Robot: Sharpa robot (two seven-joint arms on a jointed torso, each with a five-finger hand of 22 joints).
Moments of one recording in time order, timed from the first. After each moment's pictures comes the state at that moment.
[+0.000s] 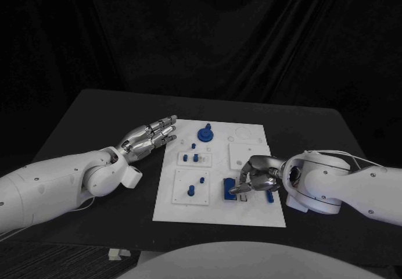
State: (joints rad) left arm 1.11 -0.85 -0.22 1.35 -0.22 0.14 0.56; left_hand 1.37 0.24 -0.25 0.29 0.34 0.14 0.02 0.03 0.02 0.00 0.11 0.03 0.01 0.00 0.17 0.00 0.00 0.16 0.00 0.27 0.01 0.00; right arm 1.17 -0.99 -0.25 1.86 -1.13 -0.14 -0.38; right_hand 1.10 -0.01 -0.18 0.20 0.15 0.93 0.01 0.66 1.31 1.47 -0.05 1.57 1.31 1.46 -0.10 1.57 1.31 0.06 1.45 0.01 1.18 1.31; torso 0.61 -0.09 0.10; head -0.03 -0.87
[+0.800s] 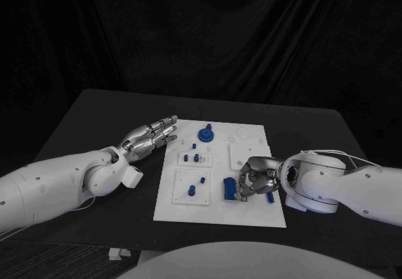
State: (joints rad) left arm 1.11 -0.85 -0.22 1.34 -0.22 0.14 0.56; left_hand 1.37 0.24 -0.25 0.29 0.34 0.14 0.03 0.03 0.02 0.00 0.11 0.03 0.01 0.00 0.16 0.00 0.00 0.16 0.00 0.27 0.01 0.00; right arm 1.17 -0.97 -0.25 1.84 -1.17 -0.11 -0.38; right_hand 1.23 -0.05 0.01 0.17 0.56 0.90 0.00 0.73 1.31 1.46 -0.06 1.57 1.31 1.47 -0.11 1.57 1.31 0.06 1.45 0.00 1.17 1.31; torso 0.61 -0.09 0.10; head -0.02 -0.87
